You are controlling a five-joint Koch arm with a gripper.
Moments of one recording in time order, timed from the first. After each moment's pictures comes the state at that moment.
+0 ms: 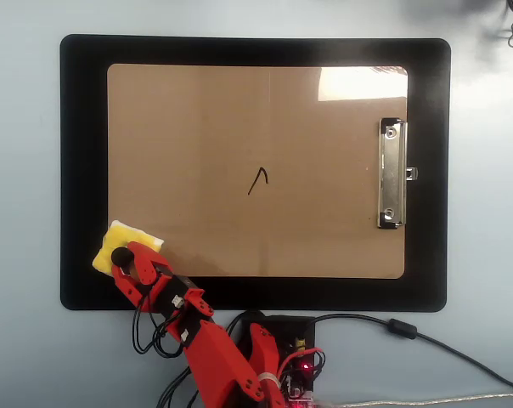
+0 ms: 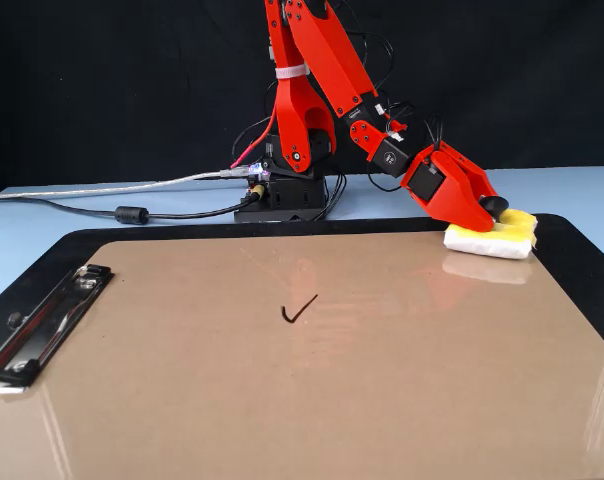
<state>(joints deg) -63.4 98.9 148.8 -24.0 -93.3</state>
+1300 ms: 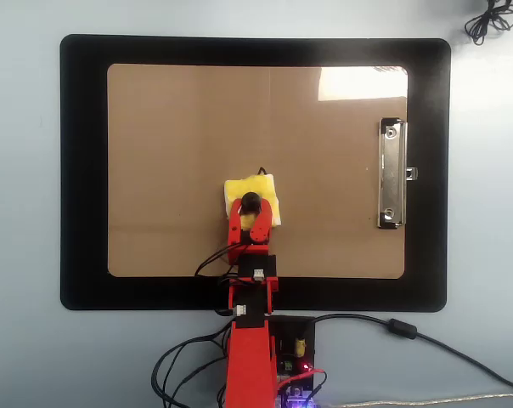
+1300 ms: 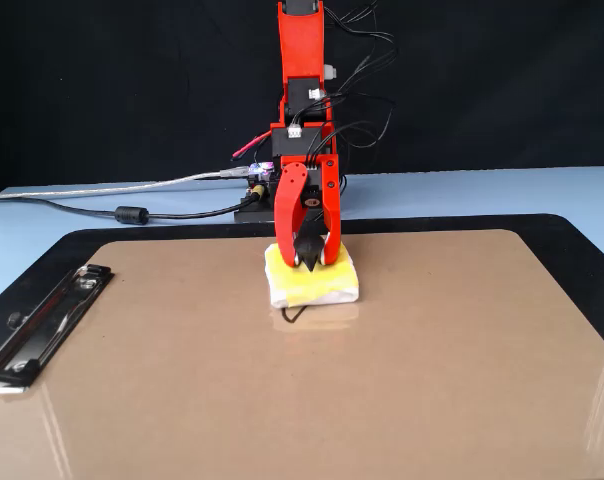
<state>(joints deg) -4.9 110.5 146.1 2.3 -91.3</state>
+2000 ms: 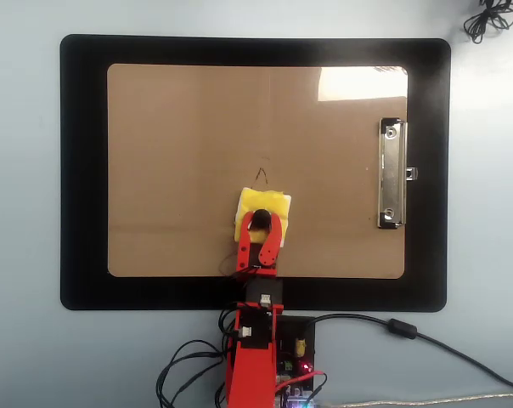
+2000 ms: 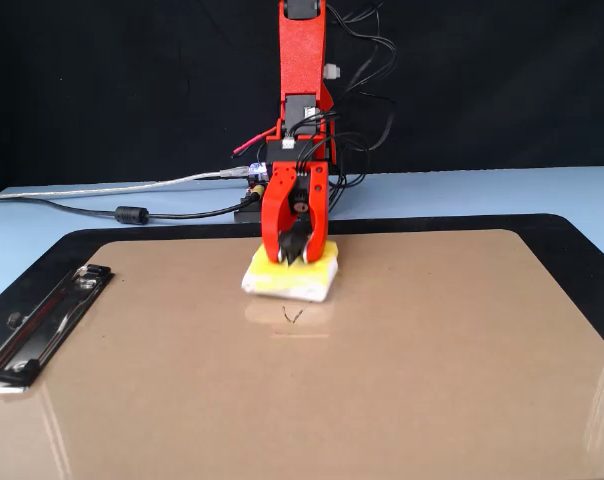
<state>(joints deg) 1.1 116.2 163.1 -15.7 -88.2</state>
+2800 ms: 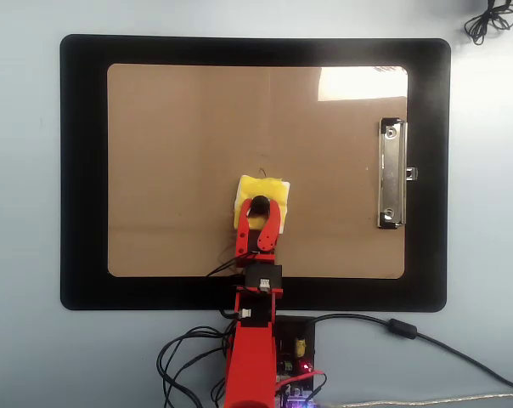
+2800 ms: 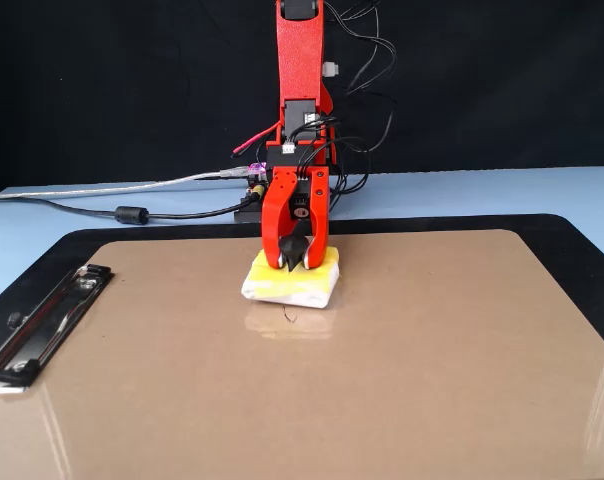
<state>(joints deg) -2.8 104.4 157.6 -23.7 -88.0</state>
